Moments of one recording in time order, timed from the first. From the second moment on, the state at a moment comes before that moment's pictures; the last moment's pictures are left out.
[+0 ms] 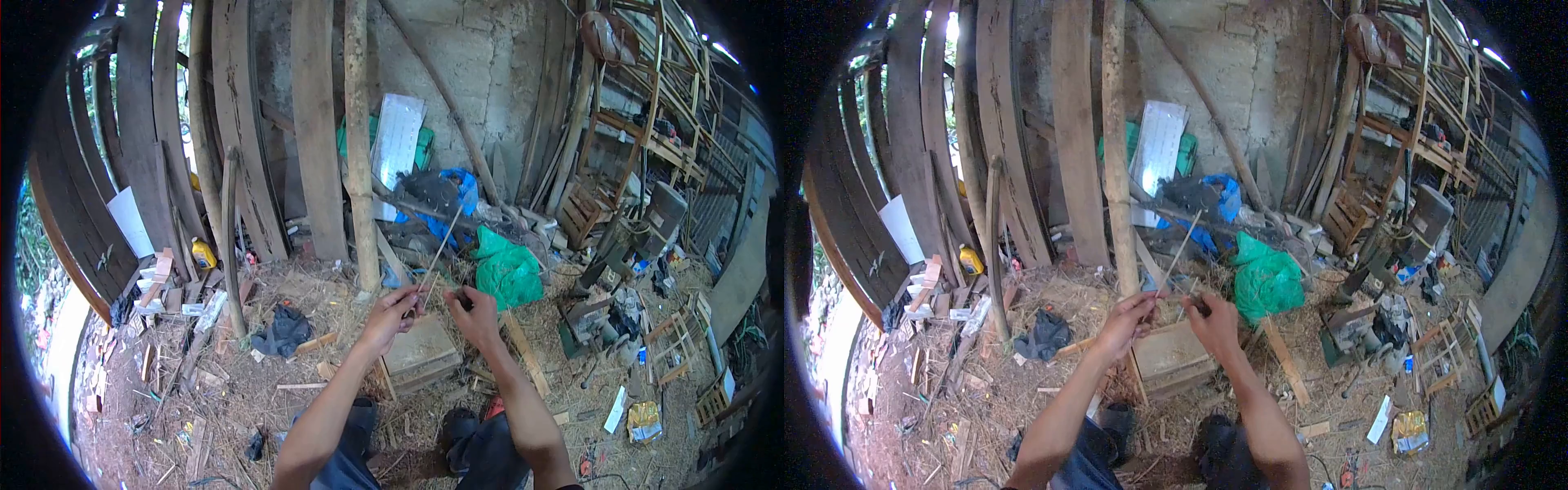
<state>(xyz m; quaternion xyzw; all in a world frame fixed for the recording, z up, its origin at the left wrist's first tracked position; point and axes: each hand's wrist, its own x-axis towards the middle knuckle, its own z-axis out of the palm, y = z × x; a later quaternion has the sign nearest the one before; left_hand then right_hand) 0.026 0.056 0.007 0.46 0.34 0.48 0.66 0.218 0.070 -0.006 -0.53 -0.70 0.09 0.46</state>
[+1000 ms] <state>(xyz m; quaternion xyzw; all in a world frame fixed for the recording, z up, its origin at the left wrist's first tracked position) 0.032 0.051 -0.003 0.43 0.28 0.47 0.72 0.211 0.071 -0.024 -0.43 -0.77 0.10 0.47</state>
